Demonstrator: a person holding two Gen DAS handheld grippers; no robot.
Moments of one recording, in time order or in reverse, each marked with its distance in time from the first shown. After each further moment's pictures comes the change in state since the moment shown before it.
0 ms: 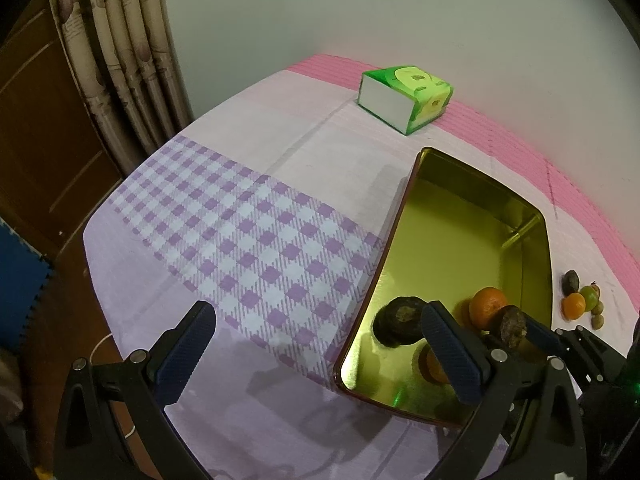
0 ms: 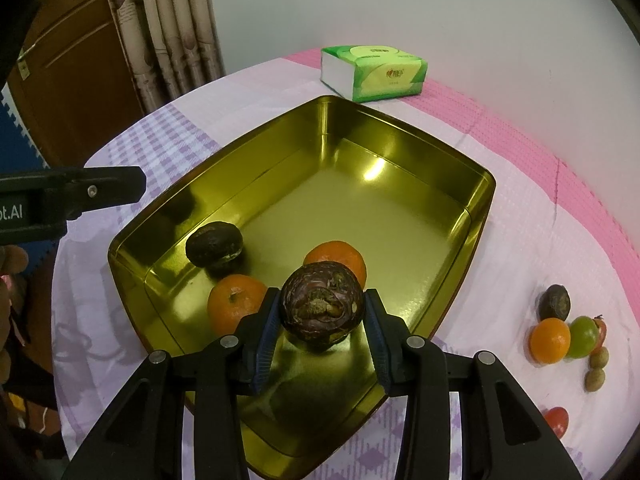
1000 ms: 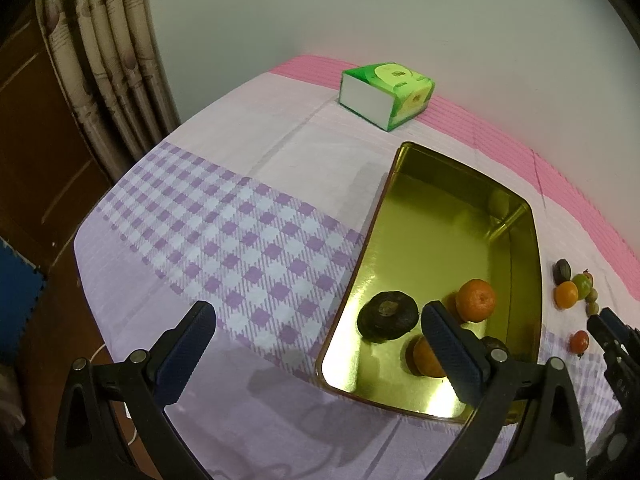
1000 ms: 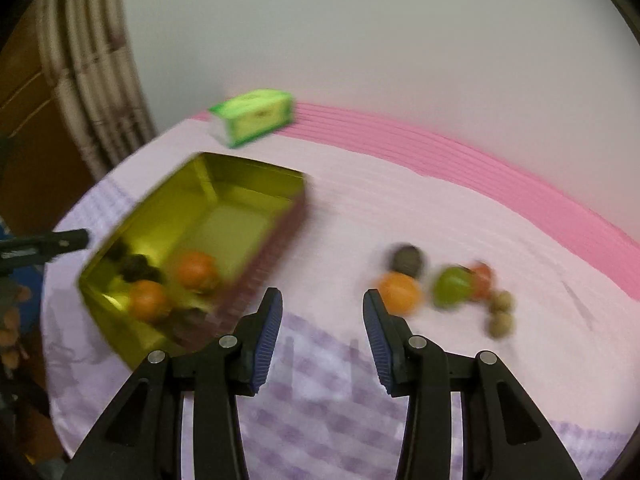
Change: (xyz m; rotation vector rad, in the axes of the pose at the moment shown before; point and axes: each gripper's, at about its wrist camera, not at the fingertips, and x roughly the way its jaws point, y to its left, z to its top) left arm -0.003 -0.012 0.000 0.042 0.002 -0.024; right arm -0.079 -0.112 -0.050 0.265 -0.106 -0.175
